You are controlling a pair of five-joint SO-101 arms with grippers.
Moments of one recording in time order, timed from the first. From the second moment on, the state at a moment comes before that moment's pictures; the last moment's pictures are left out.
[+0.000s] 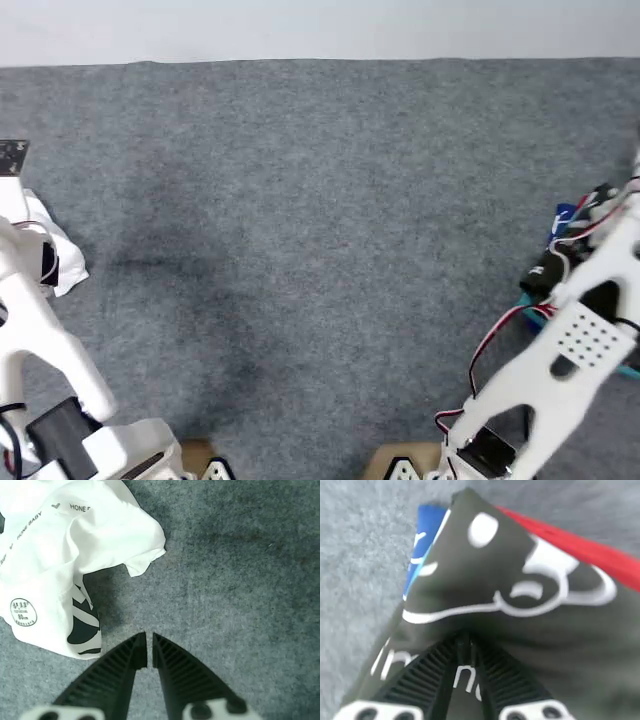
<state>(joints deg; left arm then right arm) -40.7 -8.2 7.0 91.0 -26.1 35.3 59.3 -68.4 93.0 27.9</state>
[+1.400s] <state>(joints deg) -40.7 -8.2 2.7 96.5 -26.1 34.4 60.7 -91.6 100.5 27.3</state>
